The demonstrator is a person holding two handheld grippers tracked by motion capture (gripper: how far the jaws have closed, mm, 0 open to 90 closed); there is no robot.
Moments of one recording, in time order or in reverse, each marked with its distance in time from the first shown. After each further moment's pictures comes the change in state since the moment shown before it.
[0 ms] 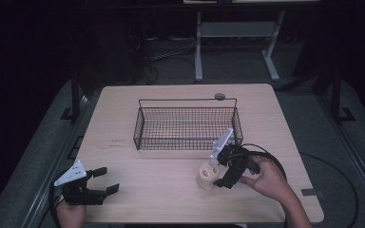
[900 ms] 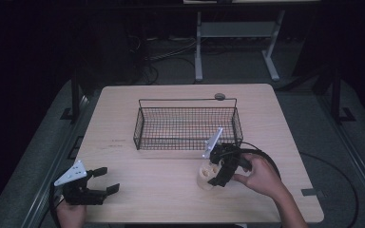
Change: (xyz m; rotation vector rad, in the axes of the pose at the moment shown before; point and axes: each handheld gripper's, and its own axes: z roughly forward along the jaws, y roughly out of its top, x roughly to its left) left arm 0.000 0.001 0.000 -0.003 -0.002 0.005; right arm -0.003 0.018 0.012 0.042 0.002 -0.029
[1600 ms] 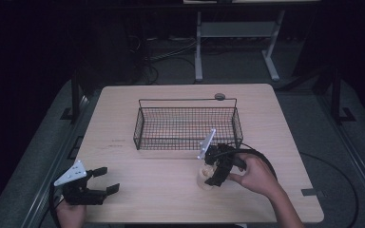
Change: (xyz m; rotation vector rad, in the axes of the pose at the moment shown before) left arm 0.000 0.000 -0.001 0.000 0.000 0.001; right arm 0.000 0.010 0.011 0.038 -0.005 -0.023
